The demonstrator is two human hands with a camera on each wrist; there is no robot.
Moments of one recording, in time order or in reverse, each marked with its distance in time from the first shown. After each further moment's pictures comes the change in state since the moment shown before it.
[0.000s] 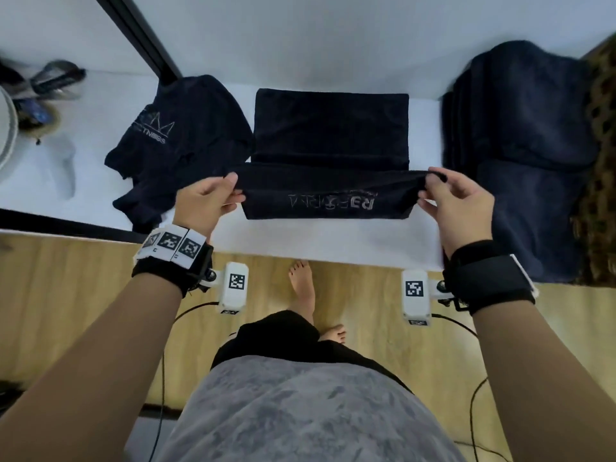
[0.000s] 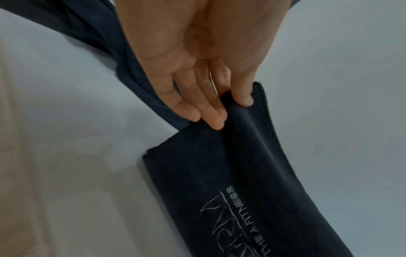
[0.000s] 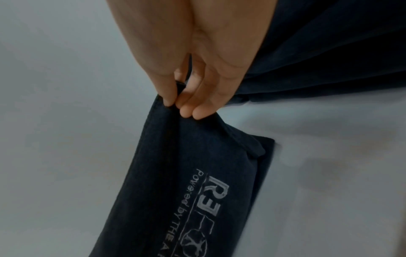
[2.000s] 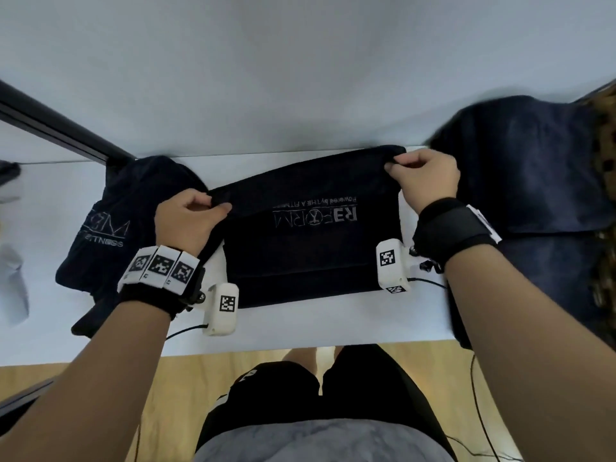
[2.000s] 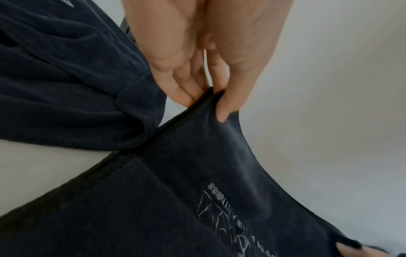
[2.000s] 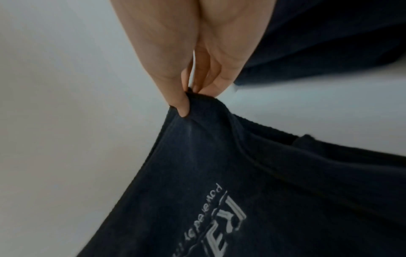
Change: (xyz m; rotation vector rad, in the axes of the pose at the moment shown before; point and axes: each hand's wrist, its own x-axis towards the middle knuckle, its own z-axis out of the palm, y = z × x) left_hand 0.145 0.057 0.061 0.455 0.053 0.138; right_hand 0.177 -0.024 0.080 -0.523 0.151 -0.025
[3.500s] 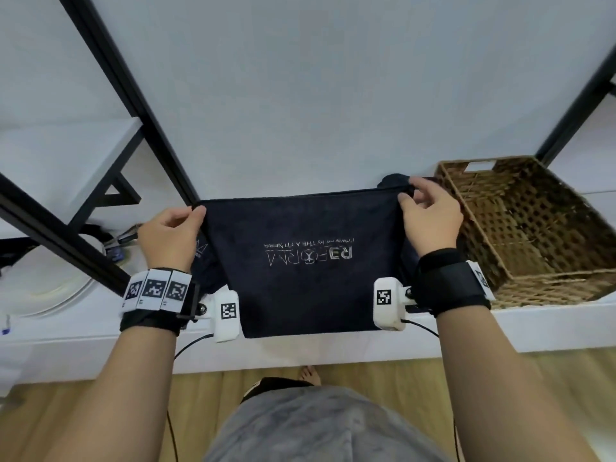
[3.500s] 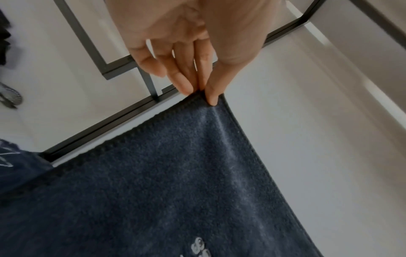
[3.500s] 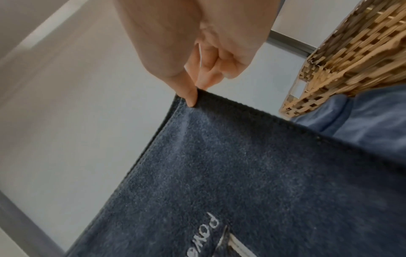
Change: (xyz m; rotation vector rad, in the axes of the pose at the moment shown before) left_hand -0.268 0.075 -0.169 -0.466 0.419 0.371; right_hand -0.260 -0.022 -0.216 0.424 0.296 -0.388
